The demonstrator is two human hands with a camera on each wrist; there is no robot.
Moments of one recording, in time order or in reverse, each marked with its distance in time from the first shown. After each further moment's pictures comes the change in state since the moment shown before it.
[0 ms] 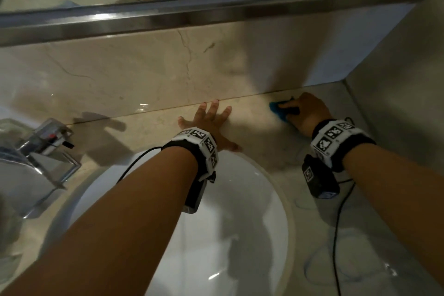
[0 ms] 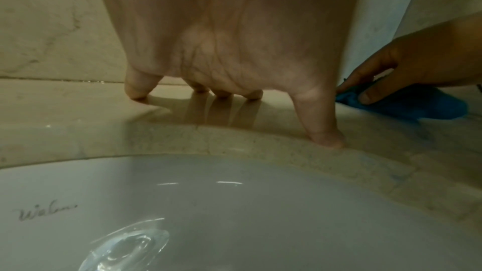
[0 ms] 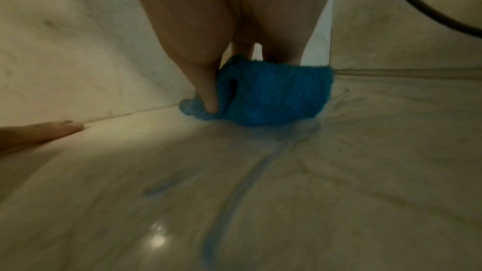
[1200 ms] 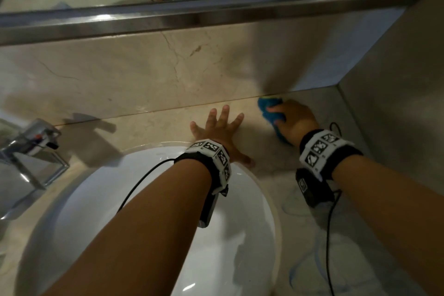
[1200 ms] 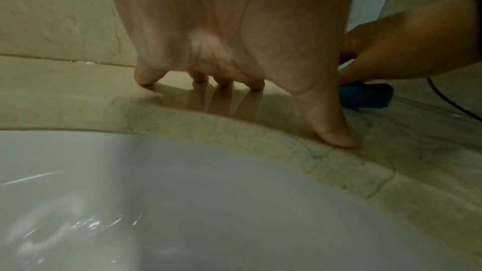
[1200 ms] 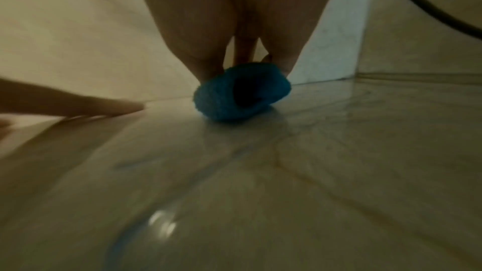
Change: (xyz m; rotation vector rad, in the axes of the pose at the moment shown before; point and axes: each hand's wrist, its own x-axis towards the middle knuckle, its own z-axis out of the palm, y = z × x) left_hand 0.001 0.047 0.015 0.002 0.023 0.019; right_hand -0.004 0.001 0.003 -0.124 0.005 -0.178
